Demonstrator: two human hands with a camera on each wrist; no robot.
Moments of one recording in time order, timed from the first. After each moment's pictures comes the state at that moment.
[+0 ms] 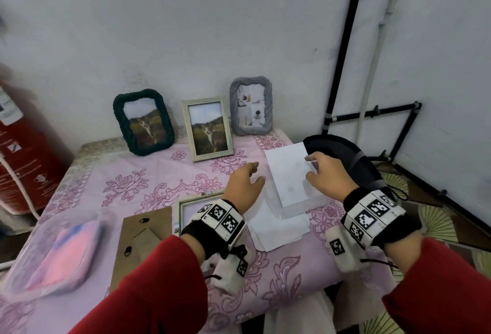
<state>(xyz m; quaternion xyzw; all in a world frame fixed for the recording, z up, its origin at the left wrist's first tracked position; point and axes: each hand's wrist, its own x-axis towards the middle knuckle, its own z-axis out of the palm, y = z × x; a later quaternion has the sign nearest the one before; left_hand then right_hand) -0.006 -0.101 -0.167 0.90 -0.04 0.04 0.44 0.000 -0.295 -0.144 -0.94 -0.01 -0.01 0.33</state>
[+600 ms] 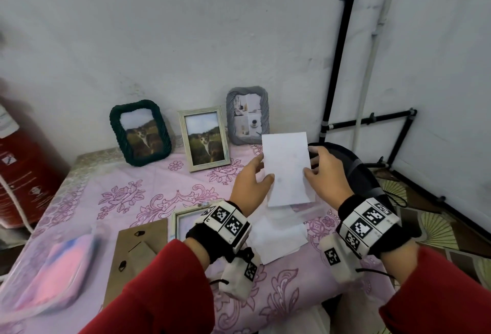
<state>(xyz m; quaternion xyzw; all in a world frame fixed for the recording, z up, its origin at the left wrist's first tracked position) 0.000 -0.119 -0.147 0.84 -0.09 0.05 0.53 0.008 -0.292 -0.140 -0.90 -0.01 -0.16 0.41</state>
